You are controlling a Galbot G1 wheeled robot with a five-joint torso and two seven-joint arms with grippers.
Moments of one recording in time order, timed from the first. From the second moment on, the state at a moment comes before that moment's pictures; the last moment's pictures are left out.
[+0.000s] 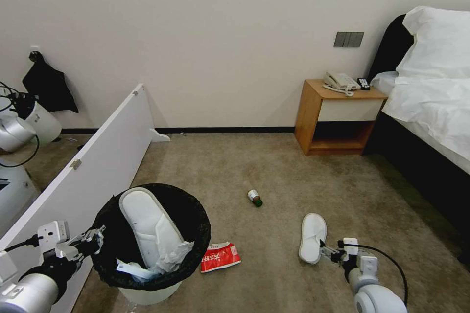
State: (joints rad) left arm 1.69 -1.19 -1.04 -2.50 -1.16 0.70 -0.40; right arm -1.19 1.25 0.48 1.44 0.35 -0.31 0.08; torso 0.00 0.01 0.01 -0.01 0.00
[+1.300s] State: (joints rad) left arm 1.71 -1.19 -1.05 -2.50 -1.16 0.70 -0.41; right arm -0.77 1.46 0.62 0.81 0.14 -0.12 0.04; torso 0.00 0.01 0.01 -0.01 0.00
